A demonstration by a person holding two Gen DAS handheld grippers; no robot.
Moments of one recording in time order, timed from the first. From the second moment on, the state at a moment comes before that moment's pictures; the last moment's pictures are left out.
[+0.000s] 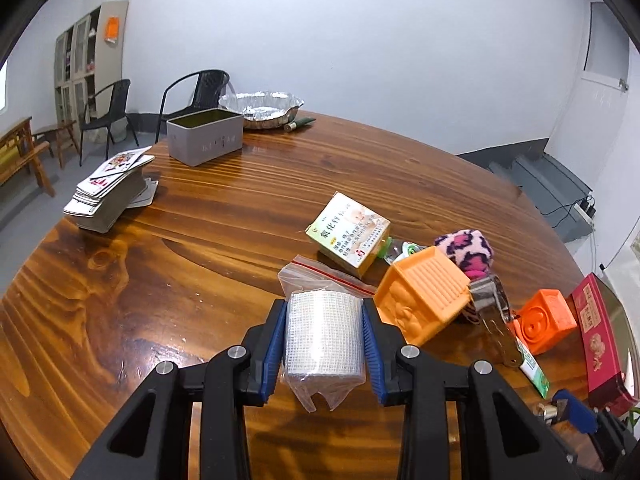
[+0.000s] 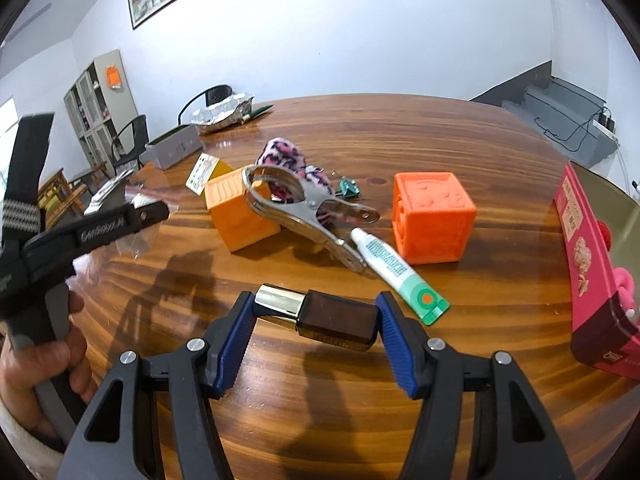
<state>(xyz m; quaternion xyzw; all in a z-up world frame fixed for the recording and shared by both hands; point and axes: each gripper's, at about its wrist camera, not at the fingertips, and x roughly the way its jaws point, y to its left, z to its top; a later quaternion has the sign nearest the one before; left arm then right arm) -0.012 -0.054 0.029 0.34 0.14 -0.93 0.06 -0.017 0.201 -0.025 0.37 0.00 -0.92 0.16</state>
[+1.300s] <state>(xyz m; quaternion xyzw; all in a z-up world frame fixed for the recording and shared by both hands) 0.010 0.213 0.115 0.30 0.04 -0.93 -0.22 0.040 0.476 0.050 0.23 -0.13 -0.96 -0.11</state>
